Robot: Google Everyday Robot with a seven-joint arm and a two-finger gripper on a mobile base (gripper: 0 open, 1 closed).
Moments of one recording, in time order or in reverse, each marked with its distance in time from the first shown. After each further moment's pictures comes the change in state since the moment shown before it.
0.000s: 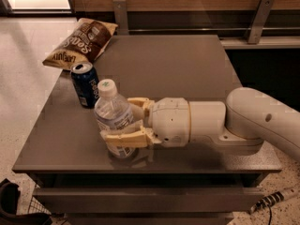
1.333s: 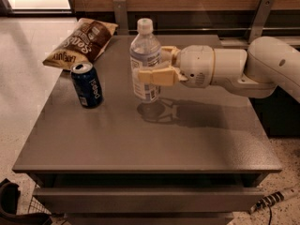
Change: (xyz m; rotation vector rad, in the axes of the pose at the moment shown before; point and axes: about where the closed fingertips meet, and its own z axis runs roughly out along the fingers) arm -0.033 -0.136 -0.058 0.079 -0.022 0.029
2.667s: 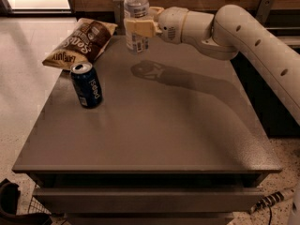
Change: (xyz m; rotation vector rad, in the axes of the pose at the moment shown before) arm -0.021 -0.179 0.050 0.263 -0.028 0.003
